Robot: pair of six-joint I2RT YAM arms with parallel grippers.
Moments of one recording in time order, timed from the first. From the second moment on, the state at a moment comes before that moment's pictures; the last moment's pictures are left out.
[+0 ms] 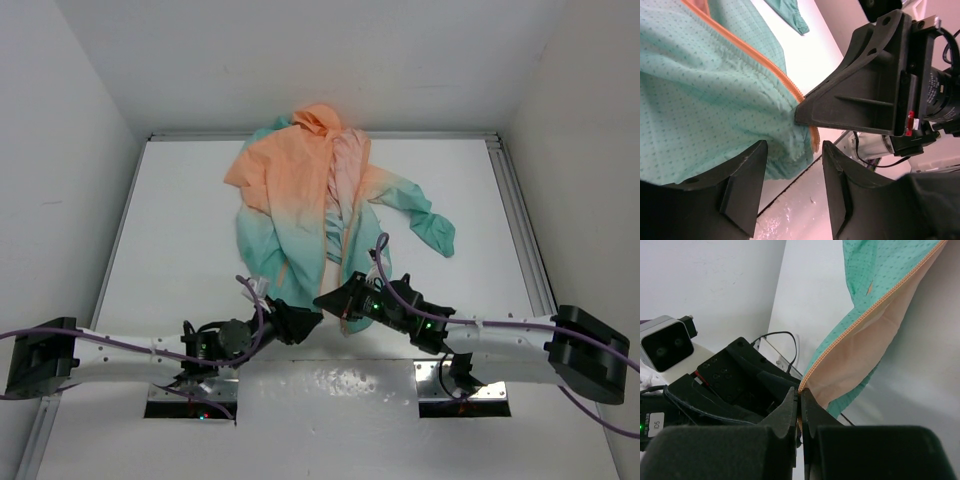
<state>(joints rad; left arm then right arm) -1.35 0.78 0.07 0.57 -0.56 -0.85 1.09 1.10 0.27 0.59 0.10 1.12</state>
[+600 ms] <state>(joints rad) -1.34 0.81 0.07 0.64 -0.55 -0.82 1.06 1.10 0.26 0.62 0.07 1.15</state>
